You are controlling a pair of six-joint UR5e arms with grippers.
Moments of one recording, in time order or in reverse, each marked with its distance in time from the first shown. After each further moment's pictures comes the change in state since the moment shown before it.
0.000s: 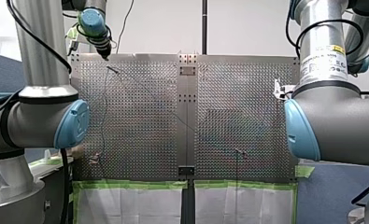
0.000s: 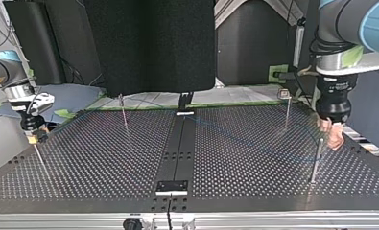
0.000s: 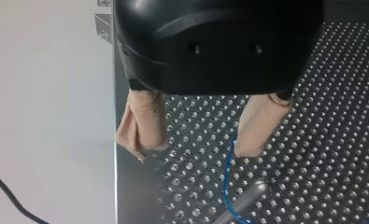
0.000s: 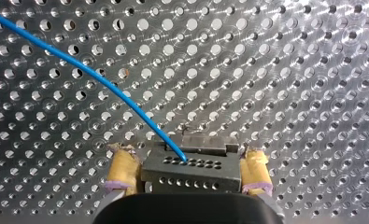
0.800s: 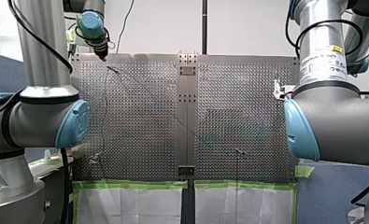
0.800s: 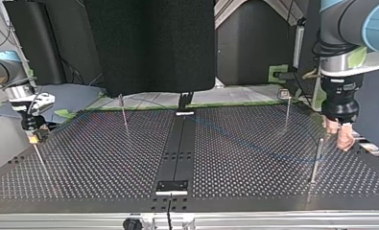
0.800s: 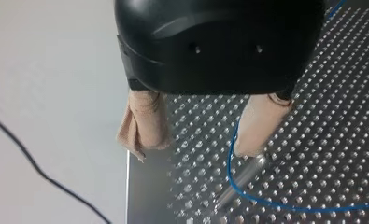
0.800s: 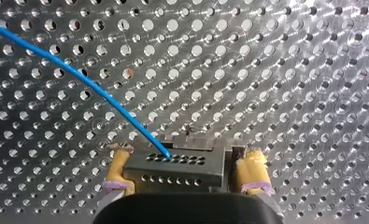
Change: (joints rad) left arm 0.031 0.004 -0.016 0.042 -0.016 -0.085; right arm -0.001 0.000 0.000 0.006 0.001 -0.007
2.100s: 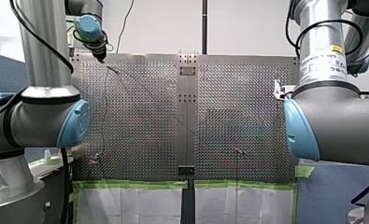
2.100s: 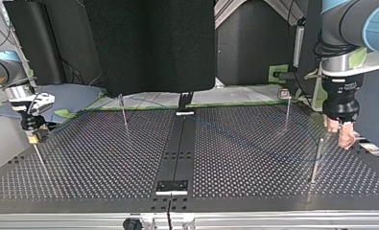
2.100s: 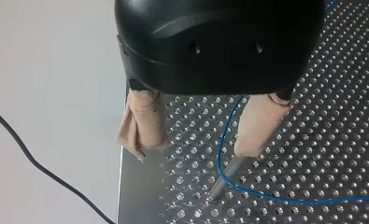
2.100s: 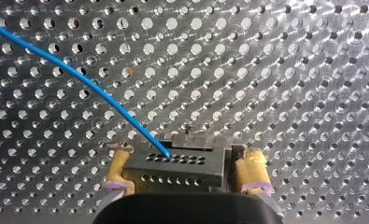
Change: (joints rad) left arm 0.024 0.001 -0.028 0.026 0.026 -0.011; right arm 0.000 0.000 0.000 -0.002 0.001 0.000
